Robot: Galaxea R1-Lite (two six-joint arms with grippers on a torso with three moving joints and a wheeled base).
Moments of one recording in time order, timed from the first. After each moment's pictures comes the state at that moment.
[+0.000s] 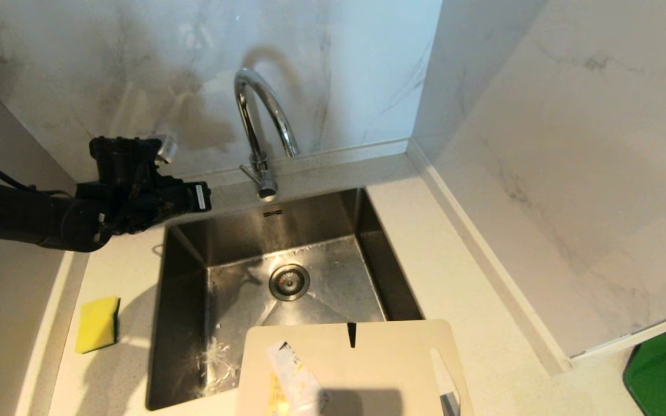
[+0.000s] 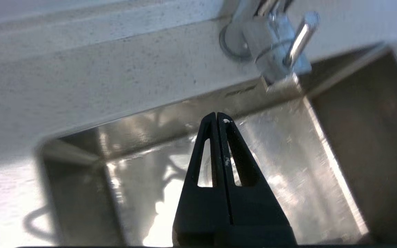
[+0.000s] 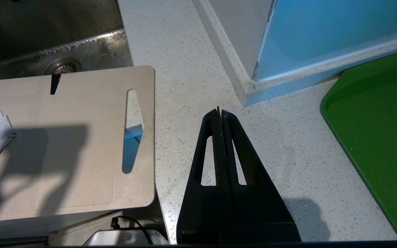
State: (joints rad) left arm -0.20 2.07 -1.42 -0.44 0.00 -0.14; right arm -0.01 0.00 0.00 0.00 -0.02 0.05
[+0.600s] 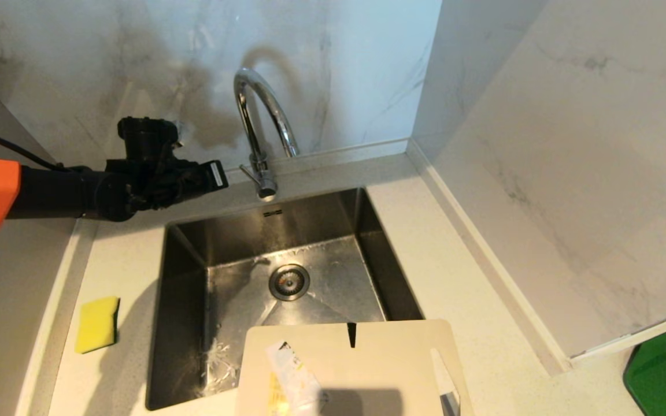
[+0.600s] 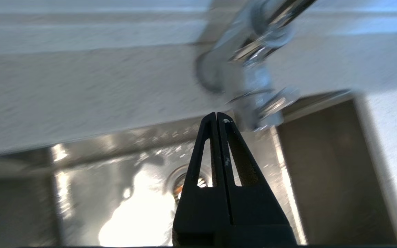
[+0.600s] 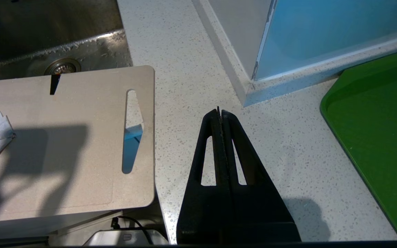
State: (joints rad) left arm -0.22 2.21 -1.76 -0.23 0.01 -0.33; right arm -0.01 0.00 0.00 0.00 -0.02 0.05
